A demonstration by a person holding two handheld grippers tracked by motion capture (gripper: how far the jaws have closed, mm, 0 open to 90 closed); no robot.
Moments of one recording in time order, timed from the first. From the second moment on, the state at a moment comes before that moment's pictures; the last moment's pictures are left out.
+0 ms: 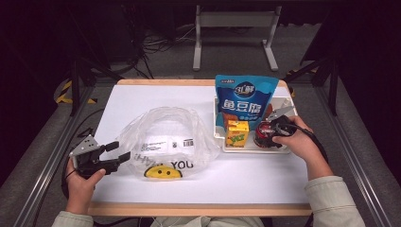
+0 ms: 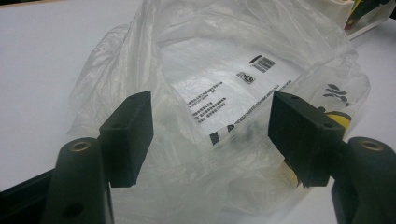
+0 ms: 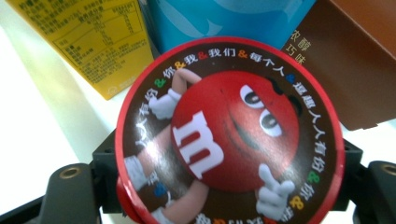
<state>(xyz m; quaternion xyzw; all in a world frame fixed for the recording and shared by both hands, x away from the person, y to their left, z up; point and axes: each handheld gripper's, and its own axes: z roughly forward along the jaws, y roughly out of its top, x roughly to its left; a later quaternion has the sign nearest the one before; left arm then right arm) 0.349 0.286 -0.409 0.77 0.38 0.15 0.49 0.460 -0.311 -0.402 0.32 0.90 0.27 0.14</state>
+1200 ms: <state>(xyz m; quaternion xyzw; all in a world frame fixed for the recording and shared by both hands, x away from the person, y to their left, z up) 0.345 0.285 -0.406 0.77 0.37 0.15 0.49 0.416 -0.312 -0.350 0.32 0.84 0.37 0.22</state>
